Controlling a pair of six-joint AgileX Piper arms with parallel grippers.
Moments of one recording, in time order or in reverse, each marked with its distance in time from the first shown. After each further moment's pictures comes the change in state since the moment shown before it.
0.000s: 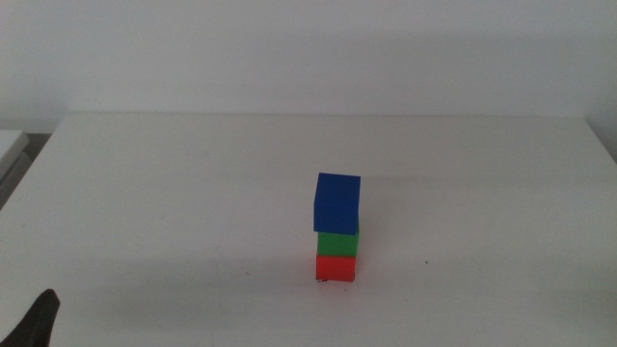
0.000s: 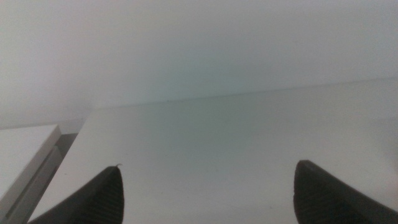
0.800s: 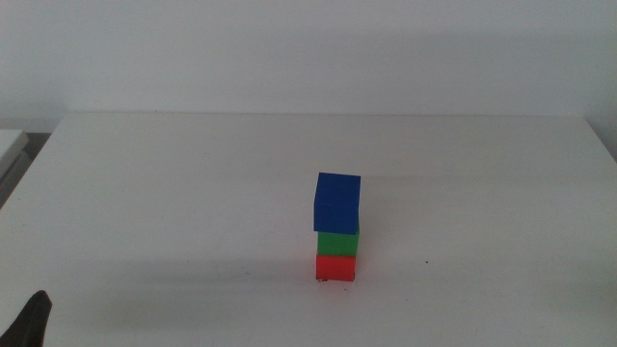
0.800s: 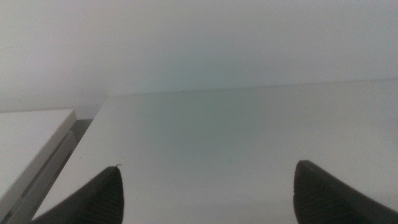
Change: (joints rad) left arm 0.060 0.000 0.017 -0.022 0.004 0.000; right arm 0.000 0.000 0.000 0.004 -0.080 0.000
